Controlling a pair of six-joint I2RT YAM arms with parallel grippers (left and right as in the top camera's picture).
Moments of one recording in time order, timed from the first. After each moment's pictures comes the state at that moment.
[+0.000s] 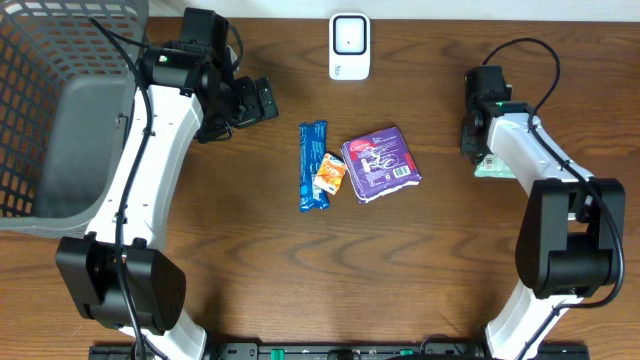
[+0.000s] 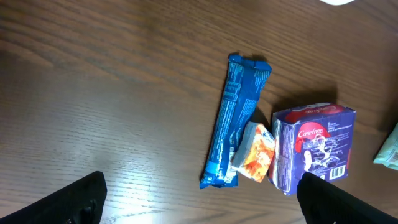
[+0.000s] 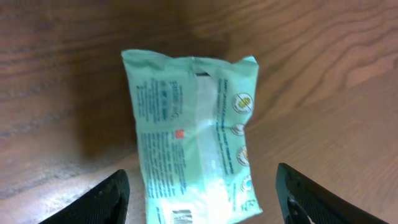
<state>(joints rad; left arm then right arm) -0.15 1.80 1.73 -1.17 0.20 -0.45 0.04 1.96 1.32 -0.61 0.49 0.15</state>
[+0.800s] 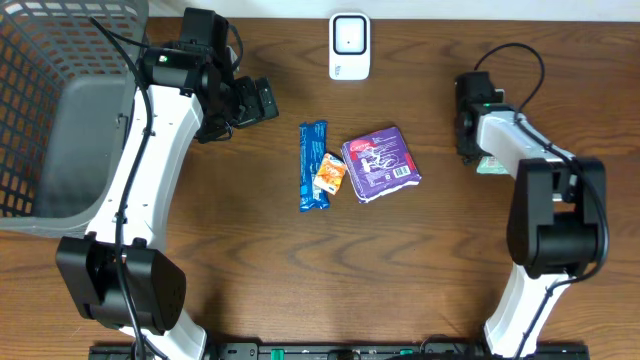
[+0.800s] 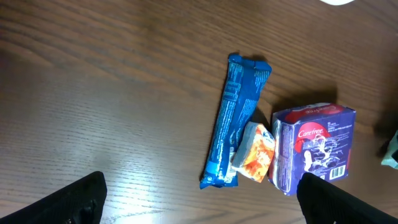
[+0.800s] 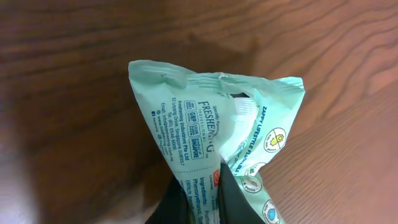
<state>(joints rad) -0.15 1.80 1.73 -1.17 0.20 -0.45 0.05 2.07 1.35 -0.56 0.51 0.15</state>
